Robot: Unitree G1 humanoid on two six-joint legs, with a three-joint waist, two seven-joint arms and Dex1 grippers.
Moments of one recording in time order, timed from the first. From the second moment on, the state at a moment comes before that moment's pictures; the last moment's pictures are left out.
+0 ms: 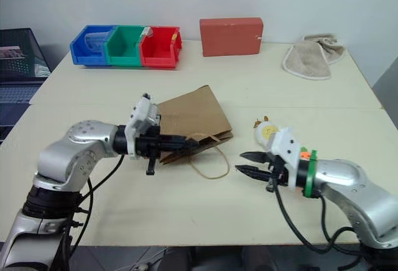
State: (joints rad) left arm -0.57 0.71 -0.03 -0.16 -0.62 0.70 -1.20; right arm -0.25 -0.70 0.07 -0.61 0.59 0.71 0.73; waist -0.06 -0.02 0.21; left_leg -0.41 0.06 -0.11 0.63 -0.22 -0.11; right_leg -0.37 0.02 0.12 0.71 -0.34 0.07
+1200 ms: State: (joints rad) left arm -0.82 0.72 0.09 -0.09 -0.76 0.85 -1.04; right arm -0.50 -0.06 0.33 0.23 0.00 0.23 0.41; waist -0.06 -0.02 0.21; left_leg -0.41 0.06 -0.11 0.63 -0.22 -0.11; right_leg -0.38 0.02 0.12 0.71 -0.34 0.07
